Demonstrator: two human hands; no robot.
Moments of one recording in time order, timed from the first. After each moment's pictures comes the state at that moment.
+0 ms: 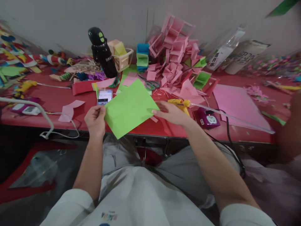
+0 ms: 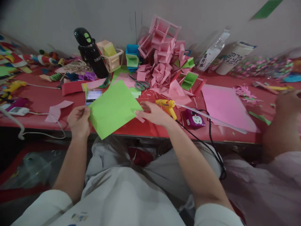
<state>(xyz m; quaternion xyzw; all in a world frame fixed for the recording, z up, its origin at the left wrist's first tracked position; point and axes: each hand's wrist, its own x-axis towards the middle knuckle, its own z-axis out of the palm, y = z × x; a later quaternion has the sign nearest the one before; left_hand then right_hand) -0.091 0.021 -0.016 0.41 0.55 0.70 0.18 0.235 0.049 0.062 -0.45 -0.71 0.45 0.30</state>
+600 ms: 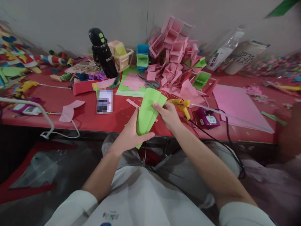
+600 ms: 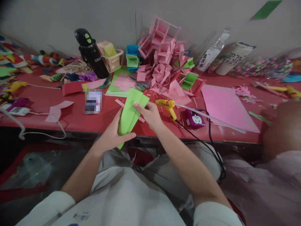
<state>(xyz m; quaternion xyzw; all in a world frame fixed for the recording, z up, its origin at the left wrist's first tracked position) 0.012 -0.039 0.042 0.69 0.49 0.36 0.39 0.194 0.043 0.039 -0.41 -0.50 0.55 0.53</state>
